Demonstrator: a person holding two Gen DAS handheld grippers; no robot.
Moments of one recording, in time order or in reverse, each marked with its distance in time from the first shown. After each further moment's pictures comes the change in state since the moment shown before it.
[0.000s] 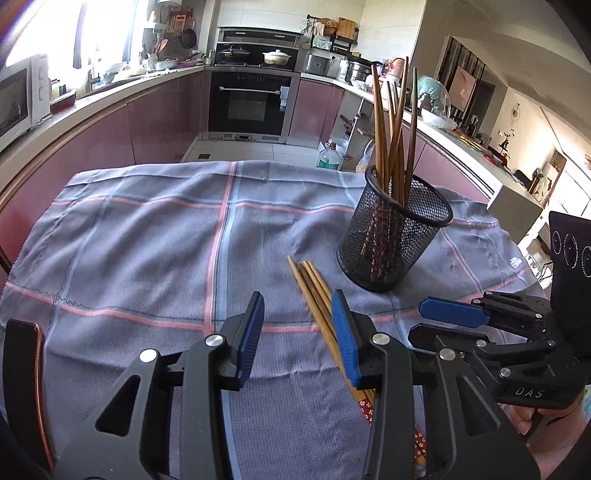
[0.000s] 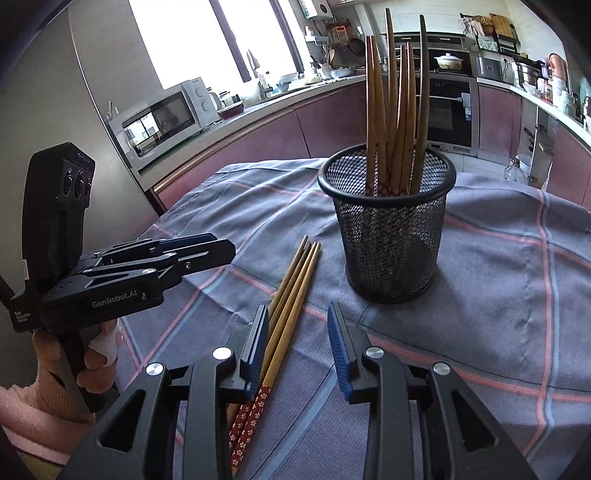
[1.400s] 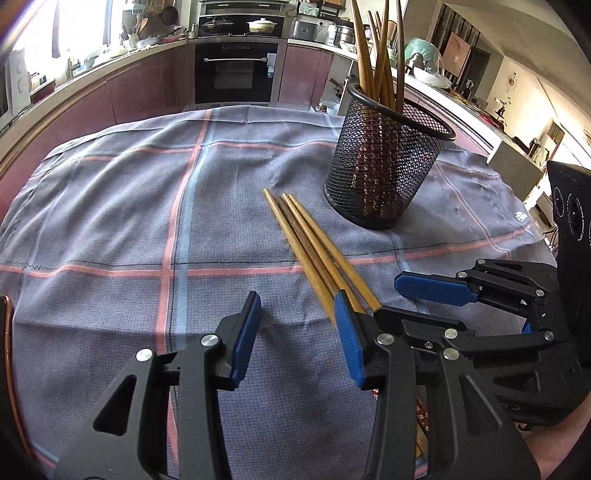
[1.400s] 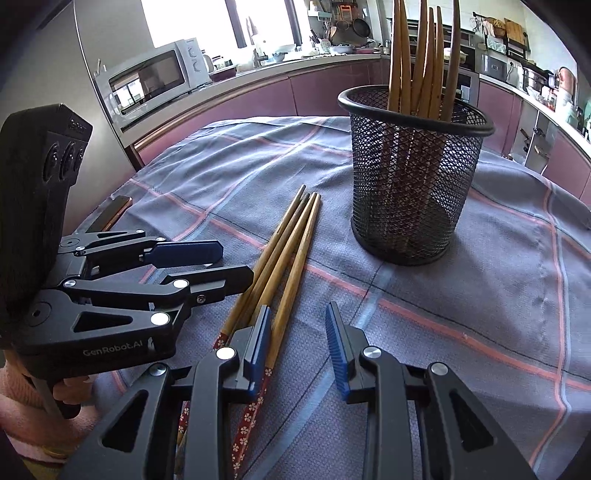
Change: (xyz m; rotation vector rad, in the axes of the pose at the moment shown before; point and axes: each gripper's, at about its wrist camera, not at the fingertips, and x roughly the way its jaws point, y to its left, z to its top) left arm 0.037 -0.014 -0.034 0.052 0.130 -0.015; right arm 0.031 0.011 -0.022 -0.065 0.099 -0.112
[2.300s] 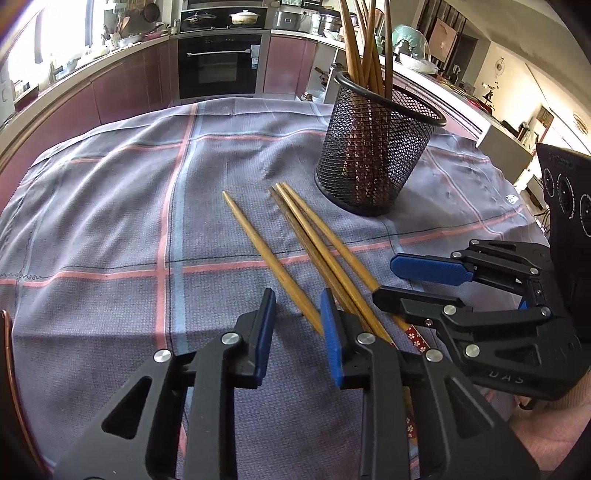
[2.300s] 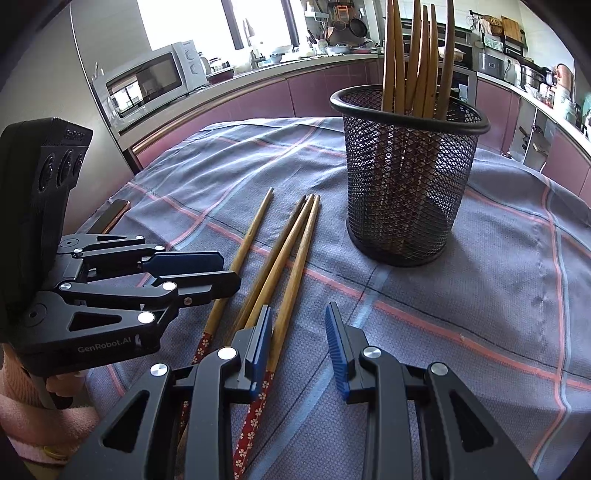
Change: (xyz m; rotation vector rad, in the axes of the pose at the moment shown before) left arm 0.003 0.004 -0.001 0.050 0.049 -0.043; right arm 0.000 -0.003 0.002 0.009 0.002 0.006
